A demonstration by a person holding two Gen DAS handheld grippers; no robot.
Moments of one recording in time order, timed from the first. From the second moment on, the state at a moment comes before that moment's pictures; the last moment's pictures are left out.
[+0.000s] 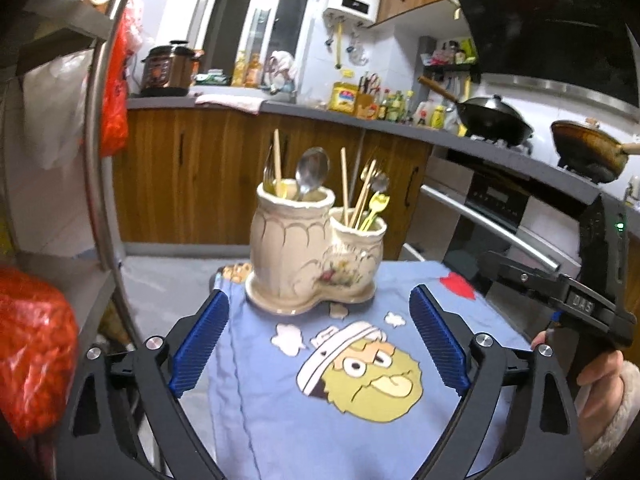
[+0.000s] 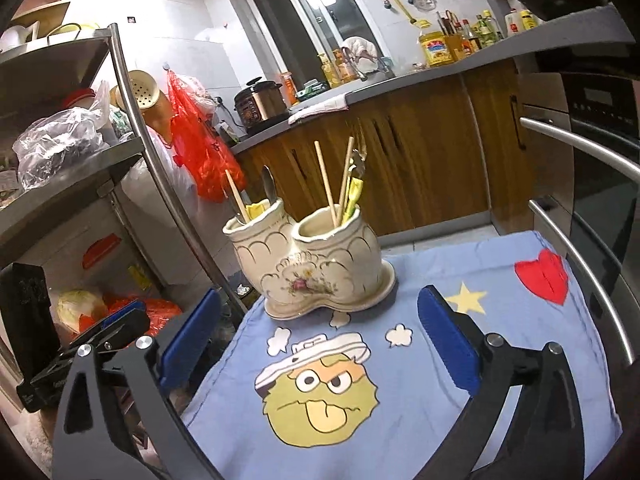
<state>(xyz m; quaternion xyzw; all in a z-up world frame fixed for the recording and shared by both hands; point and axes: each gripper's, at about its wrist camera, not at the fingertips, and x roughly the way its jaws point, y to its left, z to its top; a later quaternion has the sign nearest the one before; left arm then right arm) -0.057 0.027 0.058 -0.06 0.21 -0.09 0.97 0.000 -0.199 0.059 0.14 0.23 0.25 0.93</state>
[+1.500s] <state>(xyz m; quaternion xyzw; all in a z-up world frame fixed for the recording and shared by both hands) -0.033 -0.003 0.012 0.02 0.24 0.02 0.97 -0.007 -0.186 0.022 0.03 0.20 0.19 0.96</state>
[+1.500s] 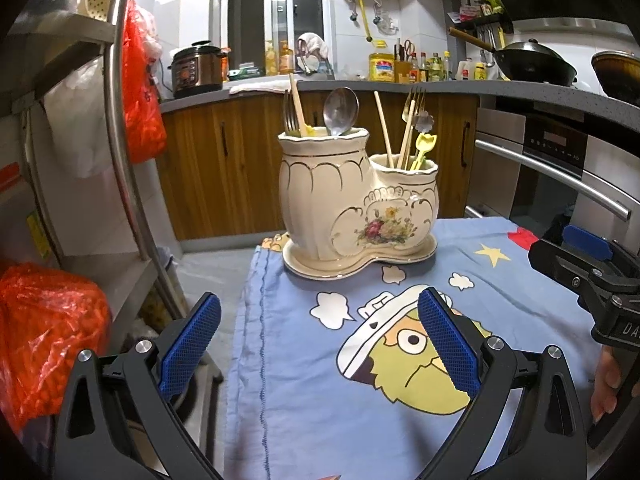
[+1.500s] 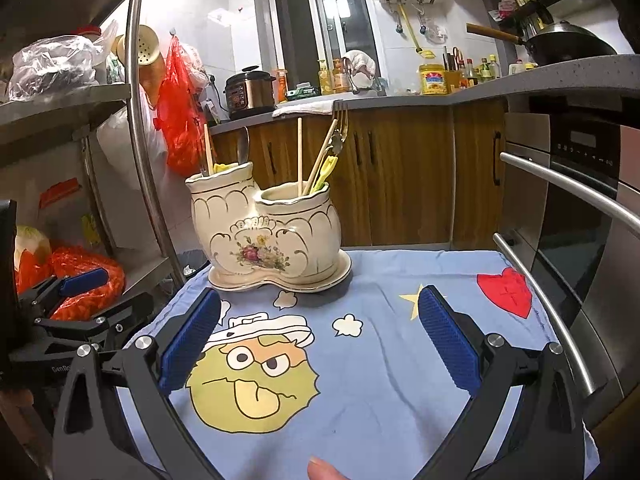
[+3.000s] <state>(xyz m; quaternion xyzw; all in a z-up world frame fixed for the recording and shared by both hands) -0.032 0.006 0.010 0.01 0.25 0.00 0.97 -0.007 -0.185 0.018 0.02 0.20 0.19 0.96</state>
